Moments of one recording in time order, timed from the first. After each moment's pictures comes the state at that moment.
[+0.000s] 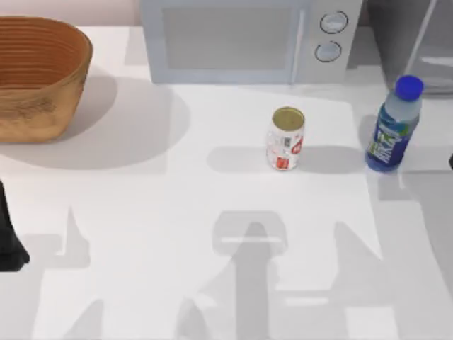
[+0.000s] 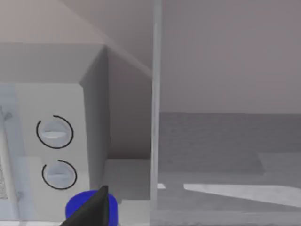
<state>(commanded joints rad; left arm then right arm) 0.00 0.00 0.00 0.00 0.00 0.00 0.18 1.02 0.23 0.79 0.19 0.00</state>
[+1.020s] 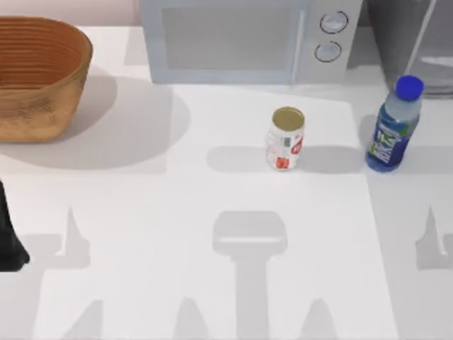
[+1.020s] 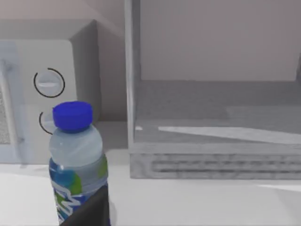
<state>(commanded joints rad) 0.00 0.00 0.00 0.00 0.00 0.00 0.00 0.00 0.00 0.00 0.00 0.00</state>
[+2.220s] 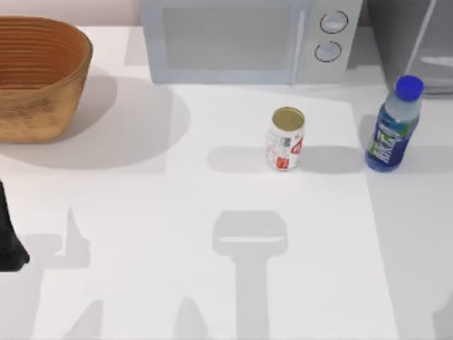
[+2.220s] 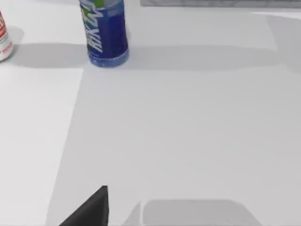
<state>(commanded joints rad) 0.00 0.00 0.00 0.00 0.00 0.00 0.00 -0.63 0.52 -1.18 0.00 -0.01</state>
